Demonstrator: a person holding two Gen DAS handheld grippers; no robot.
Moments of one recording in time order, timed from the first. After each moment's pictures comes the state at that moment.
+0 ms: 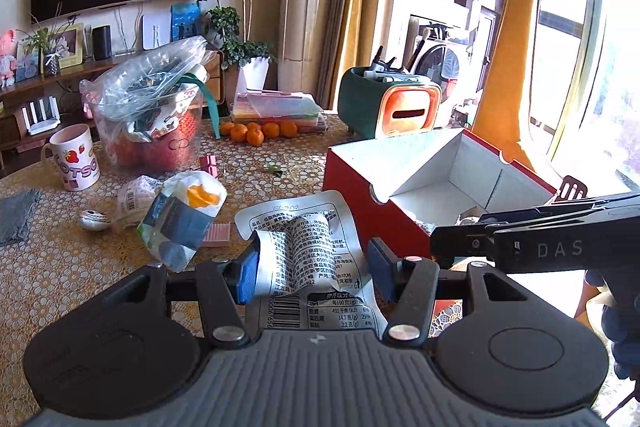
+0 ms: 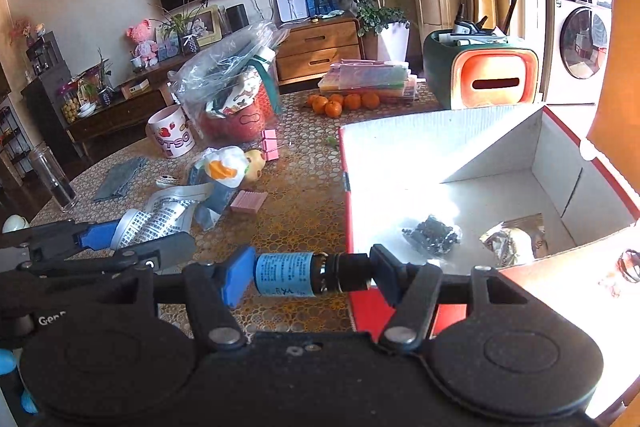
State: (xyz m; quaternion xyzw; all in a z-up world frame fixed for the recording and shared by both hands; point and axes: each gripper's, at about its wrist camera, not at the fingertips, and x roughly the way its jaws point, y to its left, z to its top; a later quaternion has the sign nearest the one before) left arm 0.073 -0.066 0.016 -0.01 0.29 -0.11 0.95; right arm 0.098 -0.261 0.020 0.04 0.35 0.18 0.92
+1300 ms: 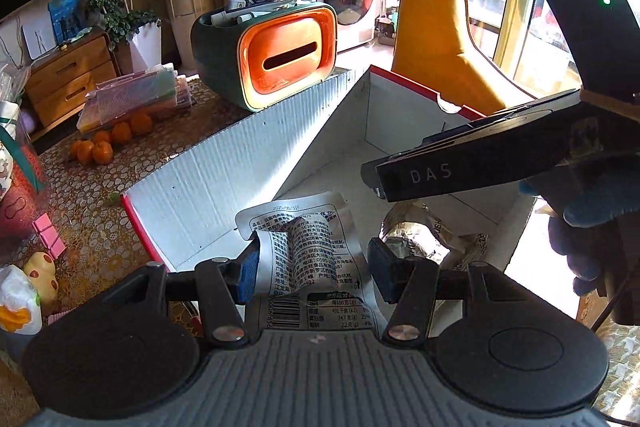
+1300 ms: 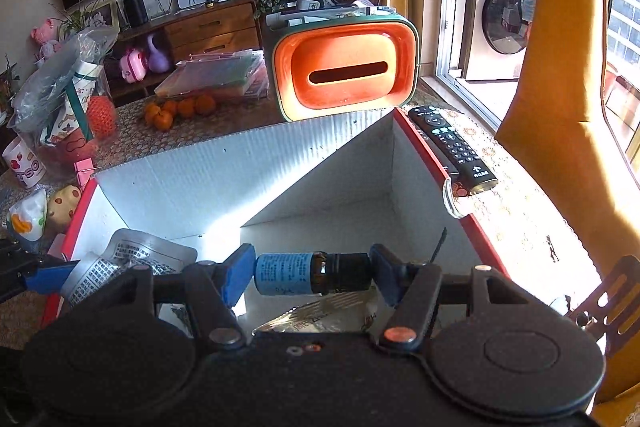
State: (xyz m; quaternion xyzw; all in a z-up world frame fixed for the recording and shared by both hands) left arm 0.211 -0.225 -0.018 0.11 0.38 -0.22 0.89; right arm 0.241 -0.381 -0.026 0.03 0.40 0.07 0.91
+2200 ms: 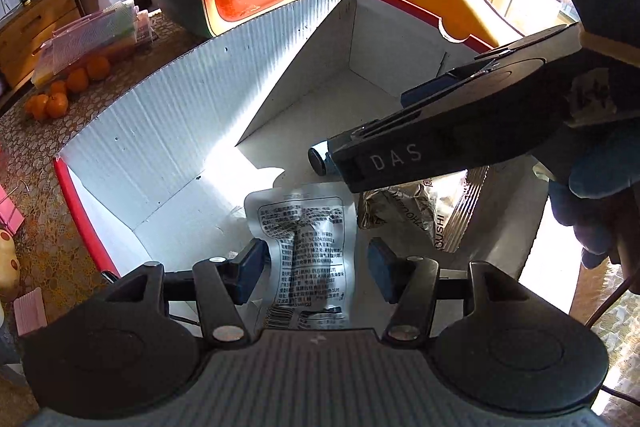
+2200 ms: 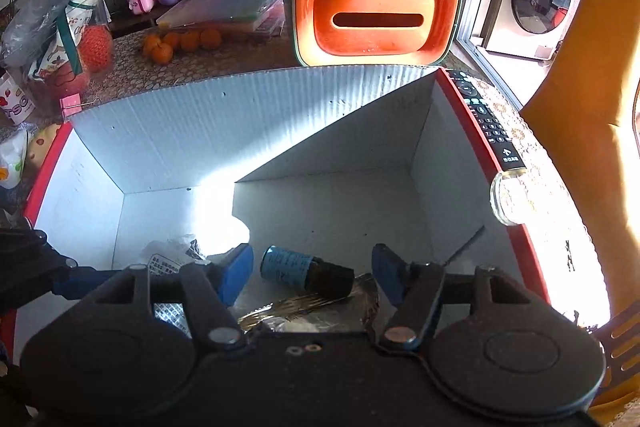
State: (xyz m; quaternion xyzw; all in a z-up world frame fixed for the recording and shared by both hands) left arm 0.237 -0.238 -0.048 0.12 0.47 -0.24 0.84; right arm 0.271 -0.365 -0.045 -0.03 0.47 0.09 0.88
